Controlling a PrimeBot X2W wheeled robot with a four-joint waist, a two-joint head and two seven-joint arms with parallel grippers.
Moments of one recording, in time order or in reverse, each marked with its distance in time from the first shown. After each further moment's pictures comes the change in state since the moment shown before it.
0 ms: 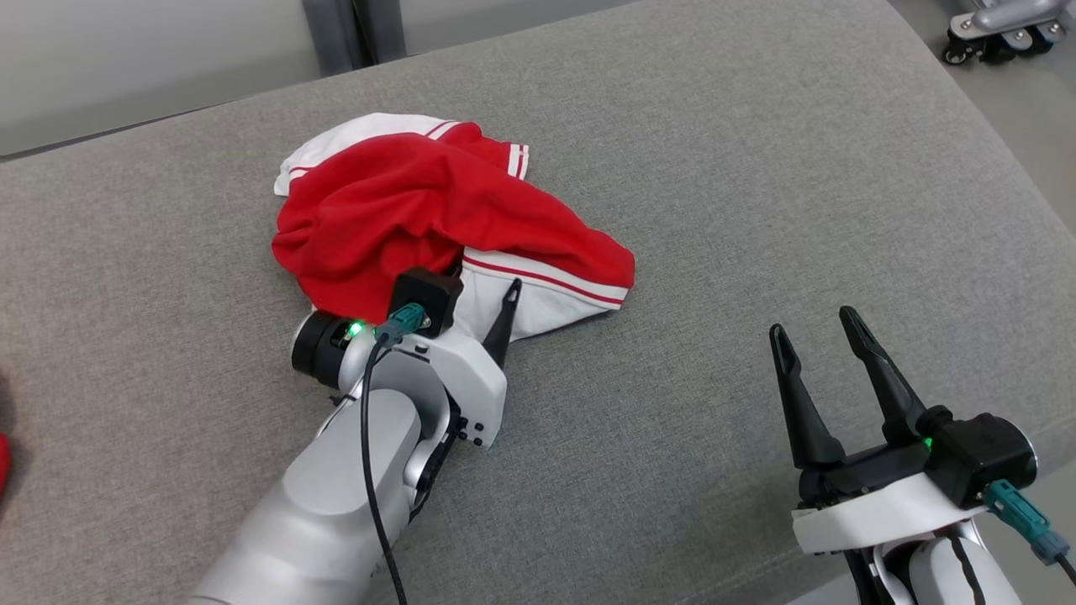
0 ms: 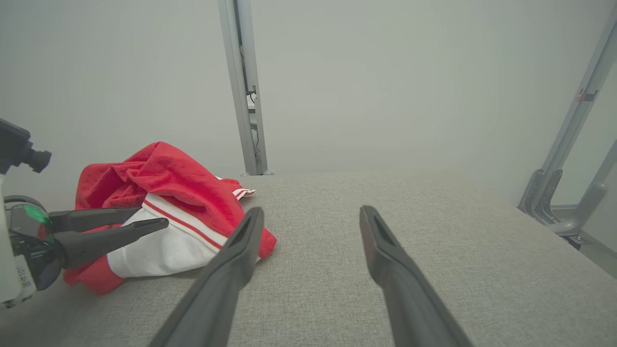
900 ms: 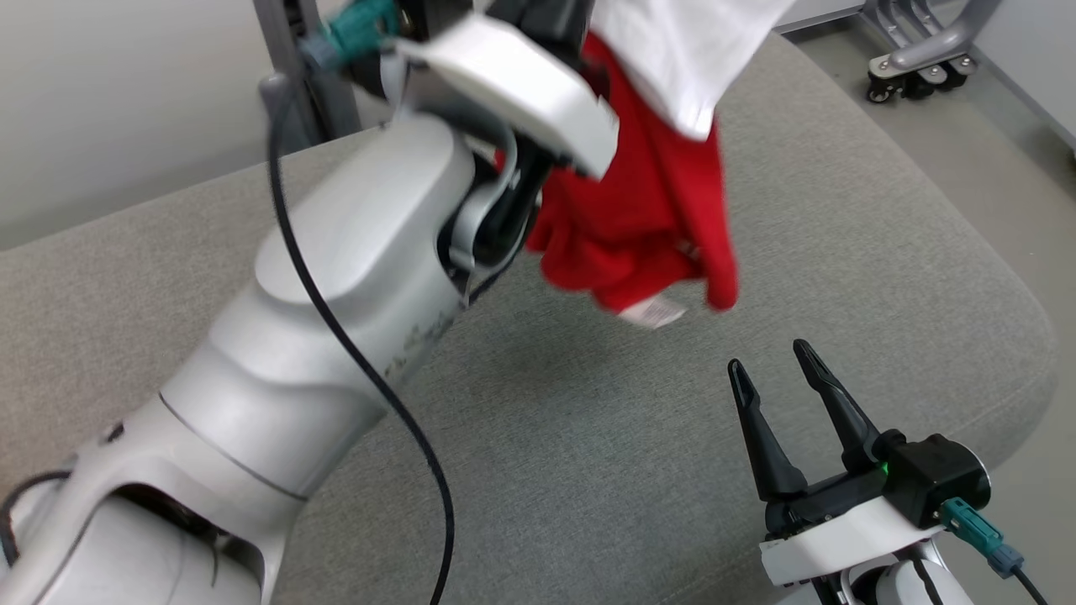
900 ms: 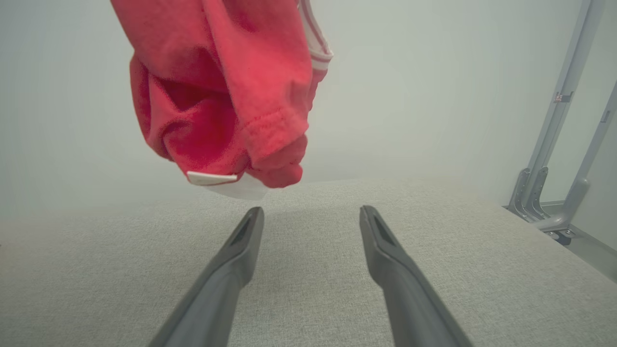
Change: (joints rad) left arm -0.398 0.001 -0.059 -0.306 -0.373 0.035 -0.097; right arm 0.014 0.000 0.074 0.036 0.031 0.000 0.000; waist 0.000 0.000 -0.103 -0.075
